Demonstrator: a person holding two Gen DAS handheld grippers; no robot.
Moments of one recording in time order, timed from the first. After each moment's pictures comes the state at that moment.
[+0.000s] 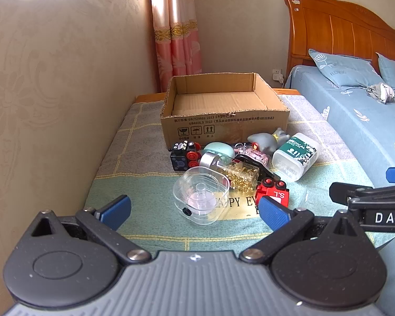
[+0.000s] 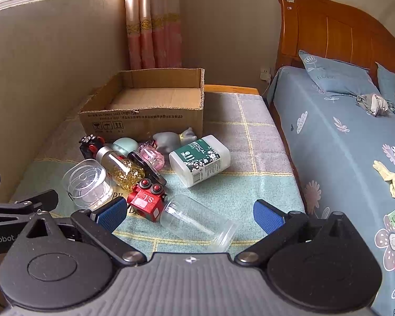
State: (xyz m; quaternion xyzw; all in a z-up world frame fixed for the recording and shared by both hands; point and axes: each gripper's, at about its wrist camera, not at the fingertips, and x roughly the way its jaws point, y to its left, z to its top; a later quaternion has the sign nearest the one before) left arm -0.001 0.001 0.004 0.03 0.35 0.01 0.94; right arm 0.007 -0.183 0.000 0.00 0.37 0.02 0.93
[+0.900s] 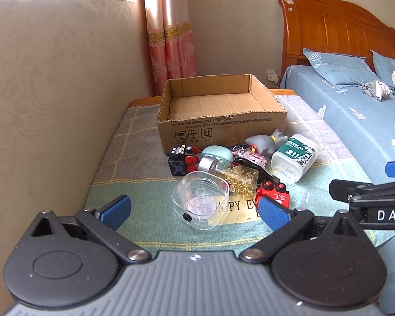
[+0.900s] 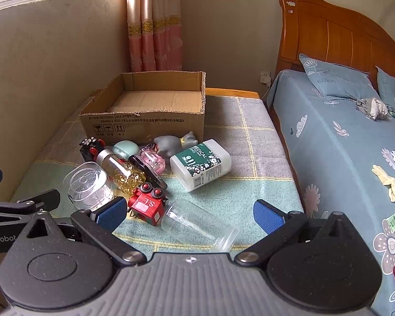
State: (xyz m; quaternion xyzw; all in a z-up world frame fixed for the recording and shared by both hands) left arm 0.005 0.005 0.005 0.04 0.35 -0.01 0.94; right arm 0.008 -0.180 0.002 -0.01 0.37 0.02 0.93
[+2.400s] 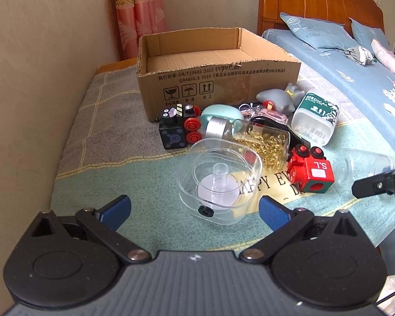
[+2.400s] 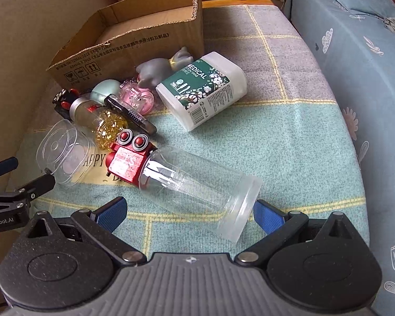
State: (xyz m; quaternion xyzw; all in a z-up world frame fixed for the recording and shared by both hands) left arm 0.074 0.046 -0.071 0.06 0.41 -0.09 0.91; right arm 0.079 -0.204 -0.078 0.08 0.53 0.06 0.84
